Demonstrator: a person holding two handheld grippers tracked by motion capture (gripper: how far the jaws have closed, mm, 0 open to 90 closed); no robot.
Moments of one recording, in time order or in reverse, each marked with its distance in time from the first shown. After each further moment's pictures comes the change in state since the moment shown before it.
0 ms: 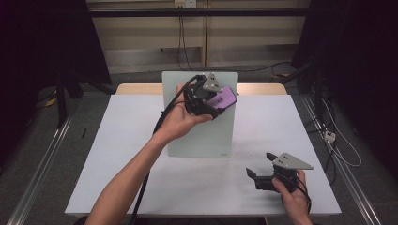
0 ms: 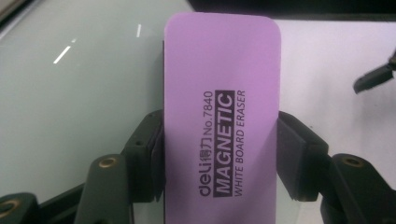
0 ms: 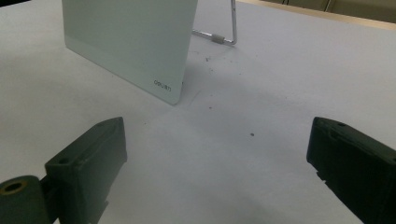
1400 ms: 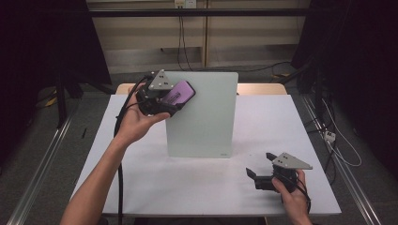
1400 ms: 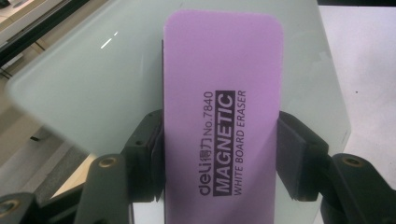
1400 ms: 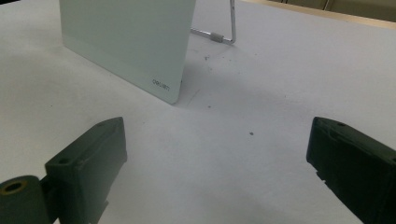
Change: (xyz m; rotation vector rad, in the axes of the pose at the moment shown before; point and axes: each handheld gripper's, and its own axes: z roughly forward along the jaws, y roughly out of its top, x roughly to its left) left arm 0.039 -0.077 -0.069 -0.028 0.119 -0.074; right arm 0.000 0.000 0.001 0.005 -0.005 0.000
